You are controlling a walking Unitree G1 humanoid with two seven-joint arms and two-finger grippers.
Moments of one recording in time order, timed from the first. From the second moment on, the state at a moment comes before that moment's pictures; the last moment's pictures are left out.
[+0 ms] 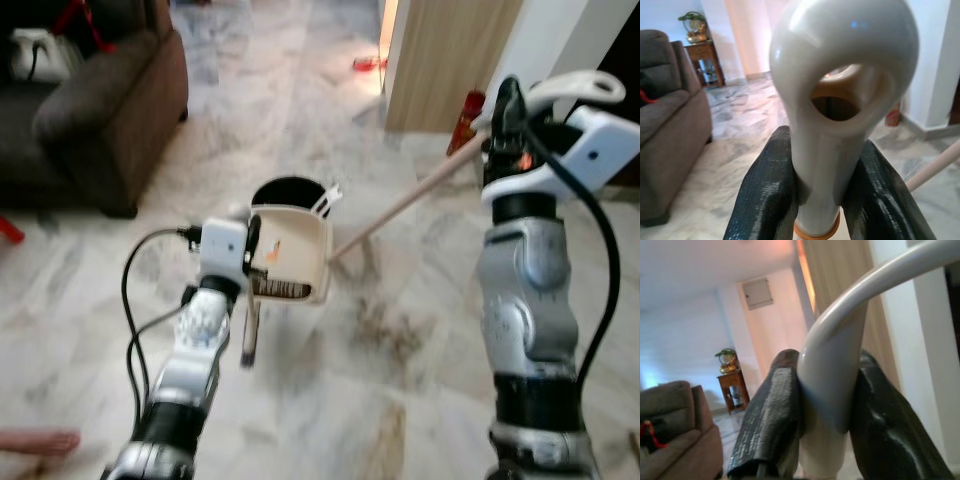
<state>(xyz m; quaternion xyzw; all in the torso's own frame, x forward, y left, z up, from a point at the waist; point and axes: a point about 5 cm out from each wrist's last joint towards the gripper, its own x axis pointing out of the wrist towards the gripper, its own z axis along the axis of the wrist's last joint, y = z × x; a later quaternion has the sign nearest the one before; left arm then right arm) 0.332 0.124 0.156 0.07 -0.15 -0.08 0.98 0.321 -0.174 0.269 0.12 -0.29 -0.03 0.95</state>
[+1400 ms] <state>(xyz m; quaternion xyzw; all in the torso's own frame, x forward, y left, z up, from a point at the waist) 0.332 0.138 0.155 0.08 -0.15 -0.05 0.98 0.320 -0.164 0.277 0.12 -0.30 0.00 0.95</state>
